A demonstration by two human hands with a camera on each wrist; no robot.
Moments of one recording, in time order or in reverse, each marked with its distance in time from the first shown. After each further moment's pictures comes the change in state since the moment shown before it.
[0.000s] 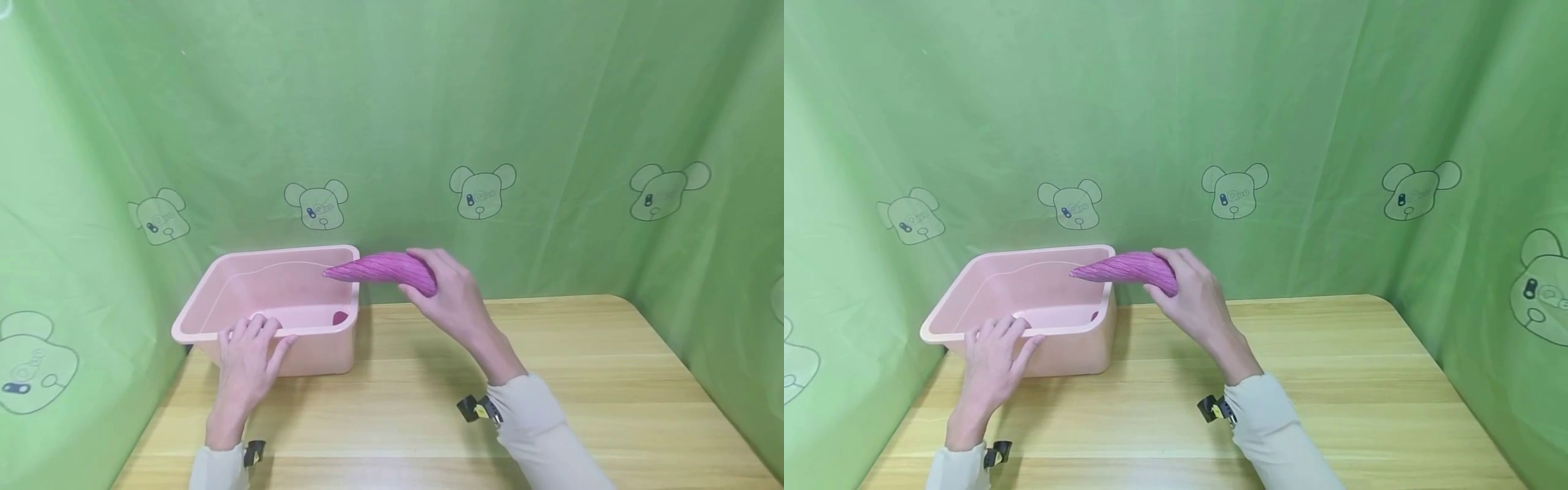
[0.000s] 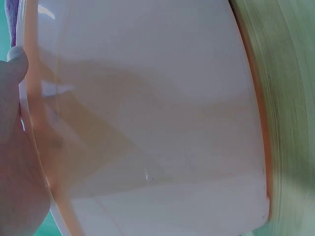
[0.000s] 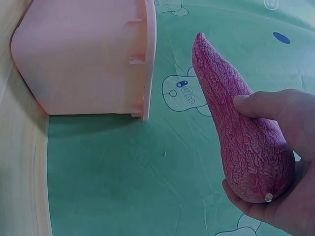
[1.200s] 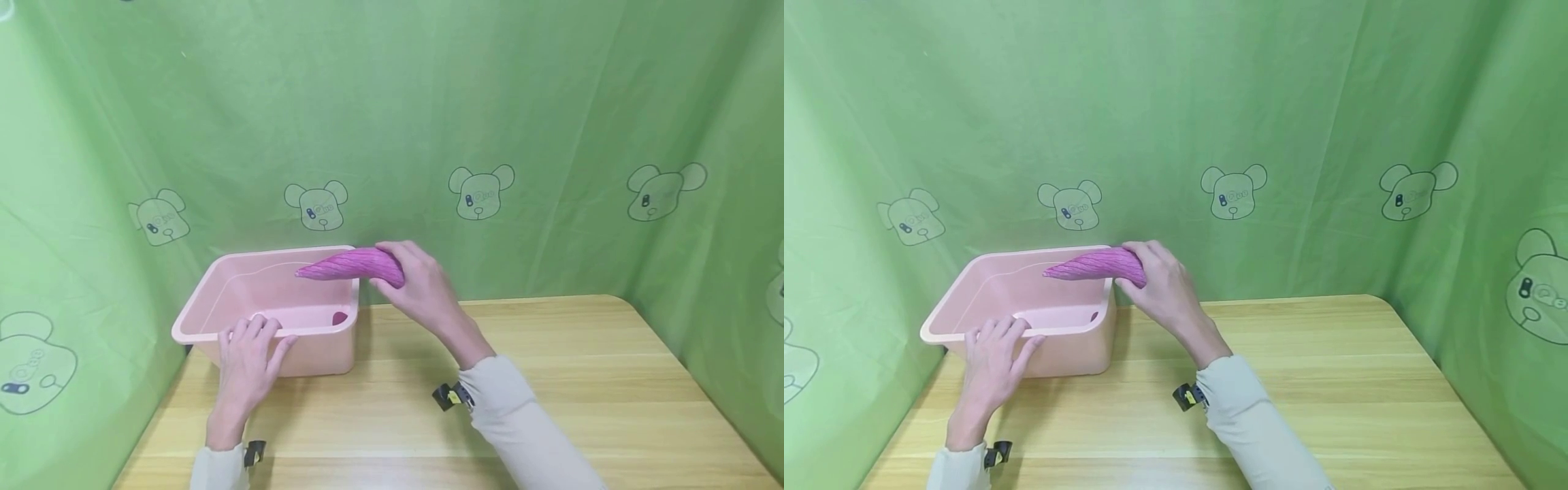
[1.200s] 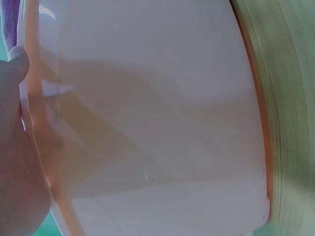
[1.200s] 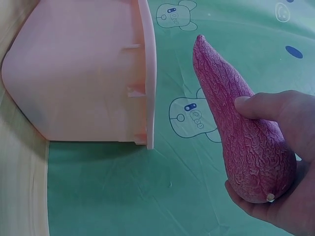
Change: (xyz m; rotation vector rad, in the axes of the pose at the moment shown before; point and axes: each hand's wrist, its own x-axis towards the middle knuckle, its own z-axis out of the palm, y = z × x) left_hand 0.000 0.001 -0.001 -0.005 0.001 0.002; right_hand 0.025 -0.025 0.023 0.006 -0.072 -0.020
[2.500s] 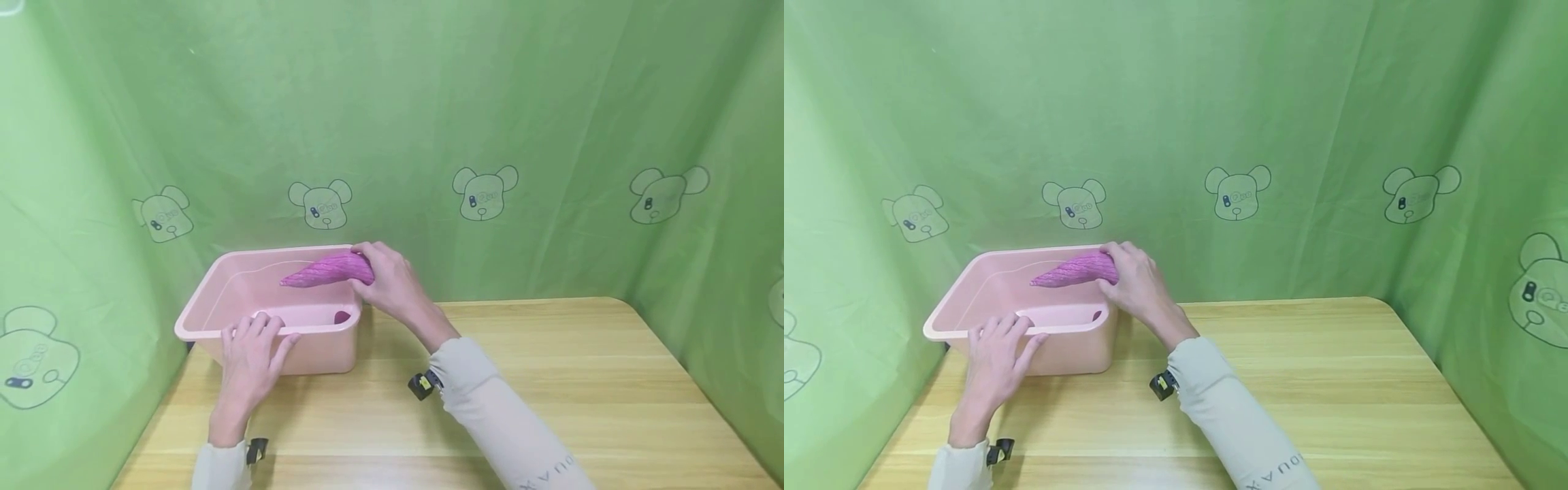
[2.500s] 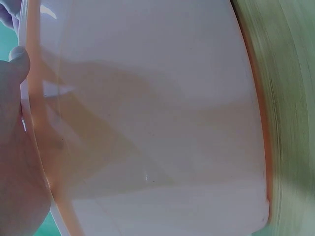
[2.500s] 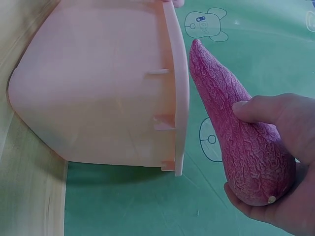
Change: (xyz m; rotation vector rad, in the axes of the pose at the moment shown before) left_hand 0.001 0.001 -0.003 0.002 -0.025 -0.024; right_hand 0.031 -0.015 0.041 -0.034 -0.142 0.035
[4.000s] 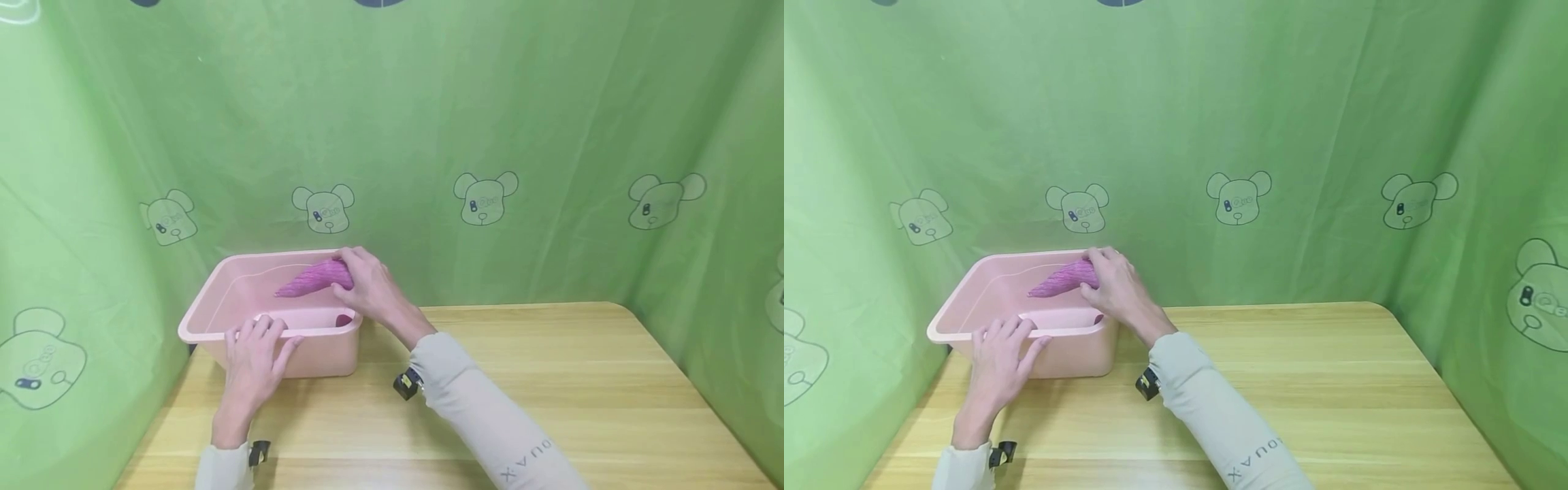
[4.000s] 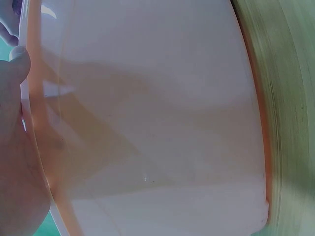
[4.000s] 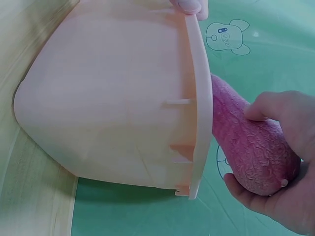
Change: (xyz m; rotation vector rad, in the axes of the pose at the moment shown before) left_hand 0.000 0.001 0.001 0.002 0.011 0.007; right_hand 0.013 -0.017 0.025 0.040 -0.070 -0.027
